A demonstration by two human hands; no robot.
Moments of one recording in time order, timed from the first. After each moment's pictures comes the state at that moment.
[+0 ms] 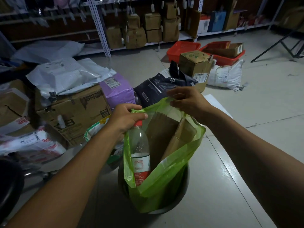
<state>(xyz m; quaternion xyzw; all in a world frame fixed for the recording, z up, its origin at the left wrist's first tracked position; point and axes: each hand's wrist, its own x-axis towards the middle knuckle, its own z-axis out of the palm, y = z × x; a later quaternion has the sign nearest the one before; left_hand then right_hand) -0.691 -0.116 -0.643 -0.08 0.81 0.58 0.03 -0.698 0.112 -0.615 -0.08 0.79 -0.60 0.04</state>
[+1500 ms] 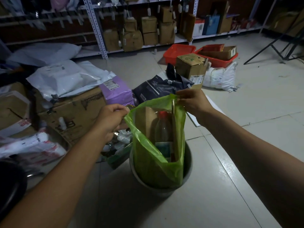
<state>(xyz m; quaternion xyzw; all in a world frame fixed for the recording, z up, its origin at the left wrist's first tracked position) -0.672 -0.144 -0.614 -0.13 0.75 0.65 0.02 -0.700 0.118 -0.623 0.04 0.78 -0.62 -0.03</state>
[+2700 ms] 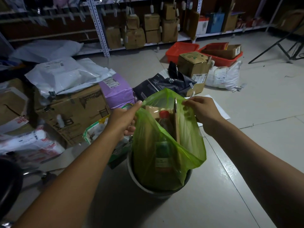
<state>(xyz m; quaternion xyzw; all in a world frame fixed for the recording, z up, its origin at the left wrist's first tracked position) -0.691 -0.116 -0.644 -0.20 0.78 0.59 0.03 -0.685 0.130 -0.639 0.13 0.75 -0.65 -0.04</state>
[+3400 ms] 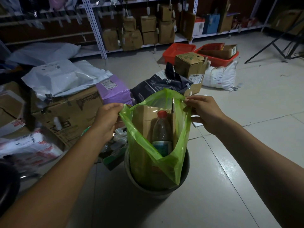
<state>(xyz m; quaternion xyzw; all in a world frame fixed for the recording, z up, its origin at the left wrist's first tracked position) -0.692 -0.134 -0.637 -0.15 0.71 0.69 0.00 -0.676 0.147 -0.629 0.11 0.70 -0.71 0.02</state>
